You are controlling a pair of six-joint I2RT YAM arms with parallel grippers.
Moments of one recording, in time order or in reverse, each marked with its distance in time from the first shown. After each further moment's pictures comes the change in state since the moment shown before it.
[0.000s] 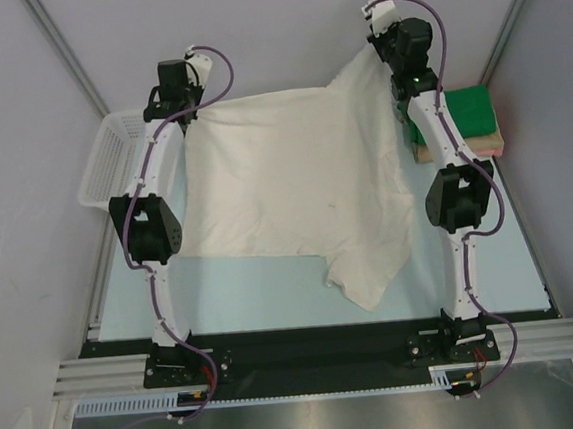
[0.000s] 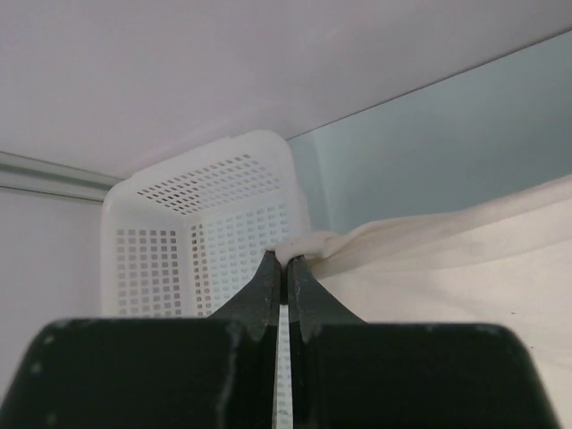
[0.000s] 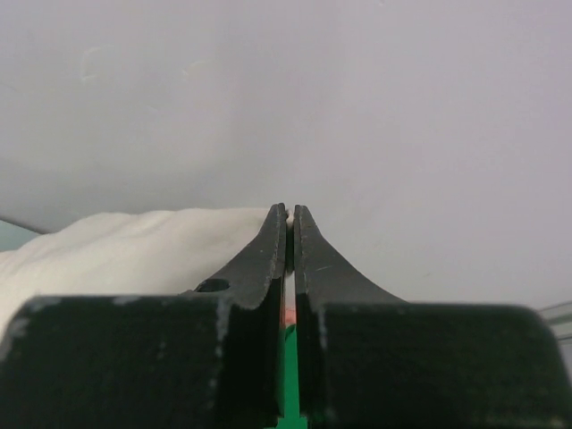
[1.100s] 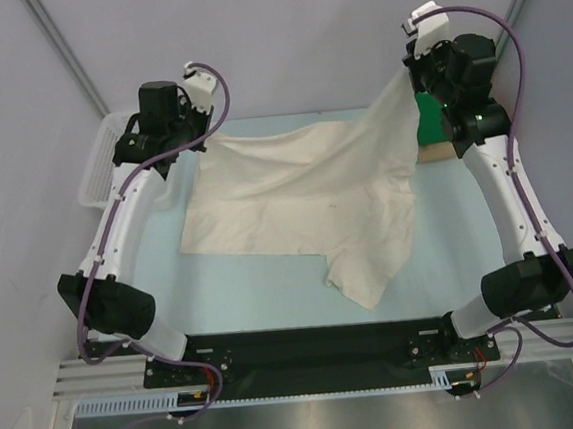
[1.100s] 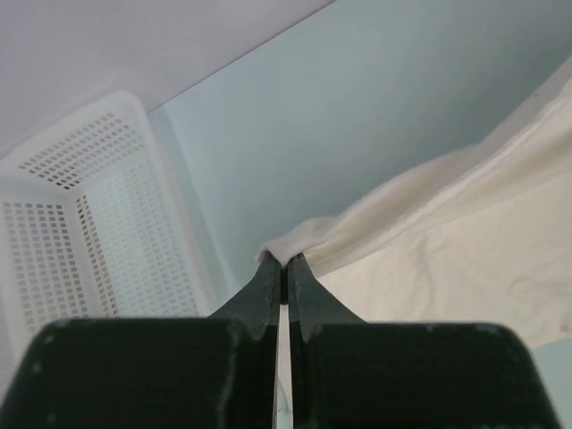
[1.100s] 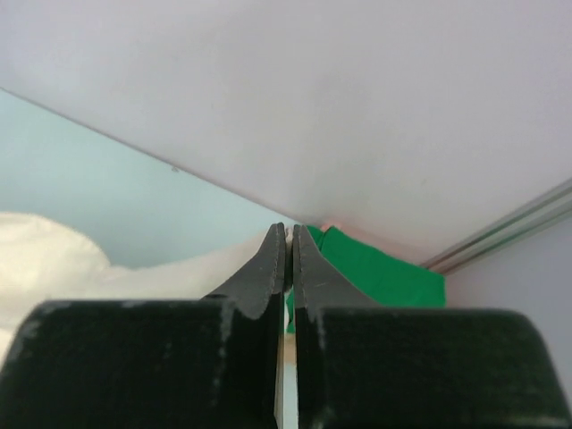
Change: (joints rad) left arm -0.120 -0.626 -0.507 -0.157 0.240 -0.149; right arm 0.006 -0.779 -0.653 -0.218 -0.052 0.139
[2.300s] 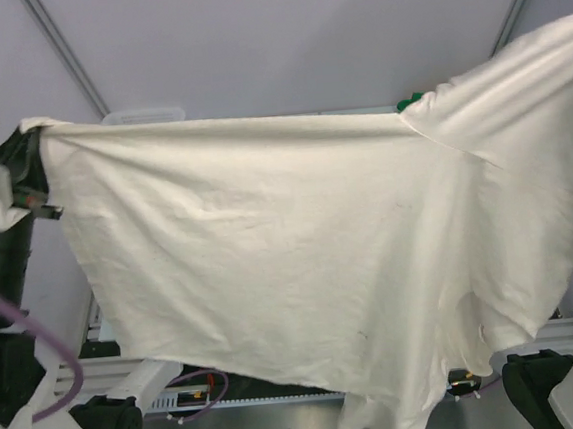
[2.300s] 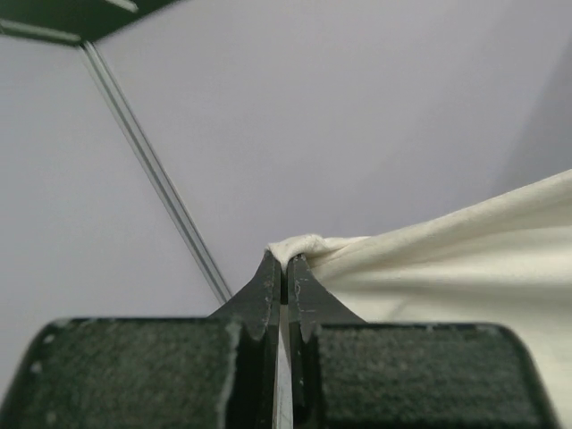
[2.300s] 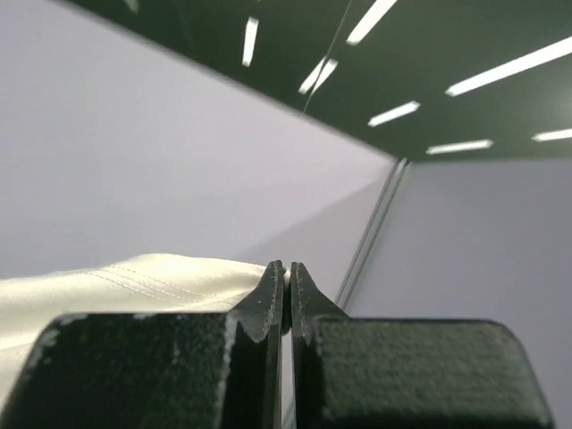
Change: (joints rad) left arm 0.121 -0.624 0.455 -0.065 0.051 0.077; right arm -0.085 -0.494 0.558 -0.210 -0.006 -0.064
